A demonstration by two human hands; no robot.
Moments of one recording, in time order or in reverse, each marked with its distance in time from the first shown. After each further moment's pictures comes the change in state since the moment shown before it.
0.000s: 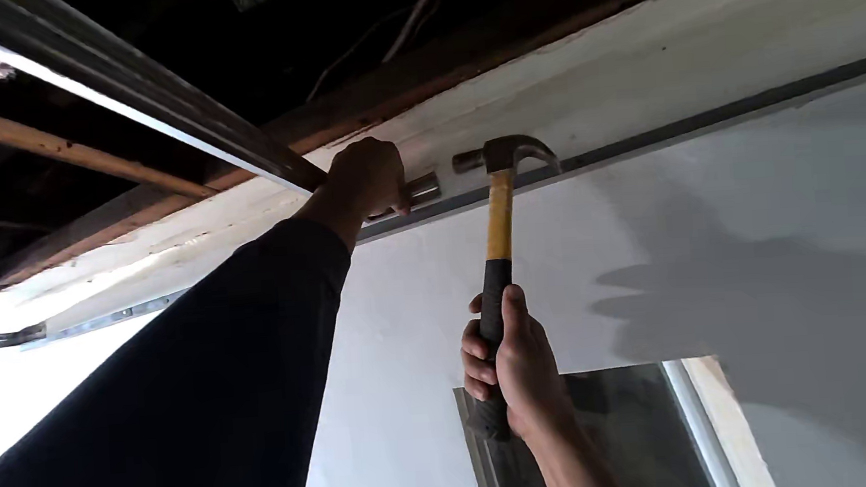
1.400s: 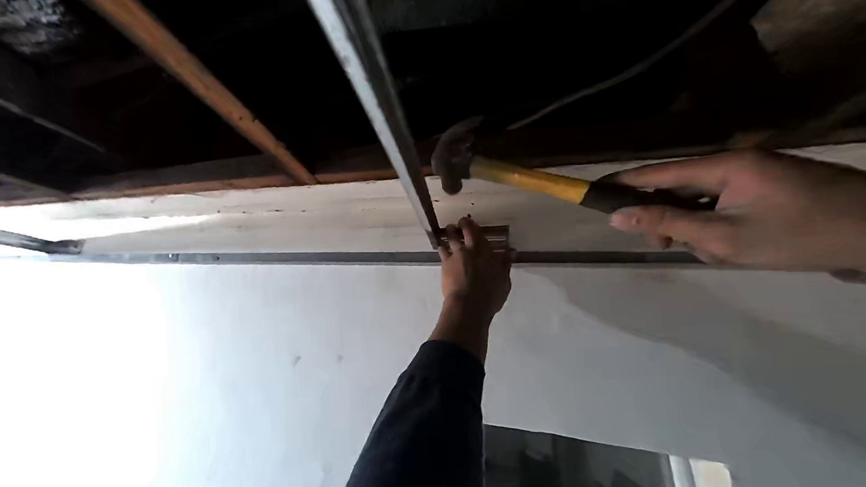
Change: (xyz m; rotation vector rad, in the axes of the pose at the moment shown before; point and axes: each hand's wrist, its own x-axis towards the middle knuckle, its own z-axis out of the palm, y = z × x) left_hand -0.035 0.069 0.077 -0.534 0.272 -0.291; right_hand 0.017 -0.259 0.055 -1.762 -0.359 -0.692
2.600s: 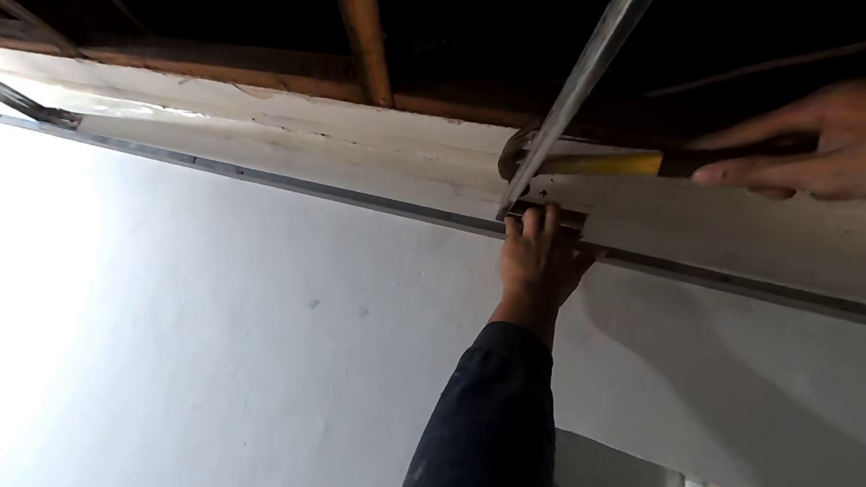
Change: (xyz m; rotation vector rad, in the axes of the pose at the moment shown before) left_hand -0.008 -0.010 0.026 -0.047 0.269 0.094; right_hand 0.085 -0.018 -0.002 -0.383 -0.170 -0.124
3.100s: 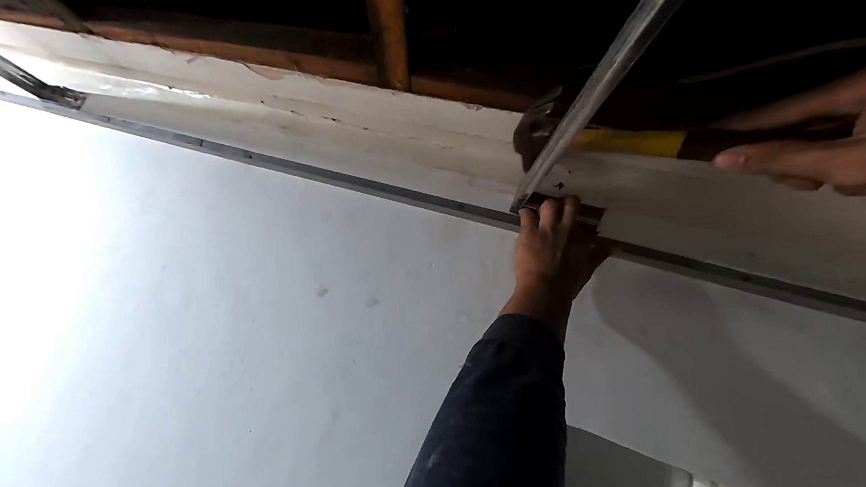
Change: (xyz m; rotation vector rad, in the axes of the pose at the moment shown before) left_hand -0.002 -0.003 0.002 0.005 0.043 0.020; right_hand 0.004 -0.007 0.001 -0.003 0.049 -0.041
